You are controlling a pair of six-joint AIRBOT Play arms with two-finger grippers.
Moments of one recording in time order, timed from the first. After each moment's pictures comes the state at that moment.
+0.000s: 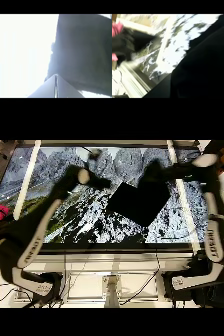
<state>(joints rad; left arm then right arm) -0.45 -1.62 1.69 1.46 -0.92 -1.73 0.05 -1.60 1.61 -0.68 1.25 1.23</state>
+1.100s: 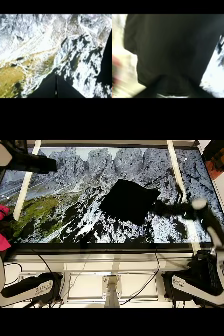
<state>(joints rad) -0.13 -1.28 1.69 1.54 -1.22 -1.51 -0.16 -1.23 0.75 -0.57 0.93 1.26</state>
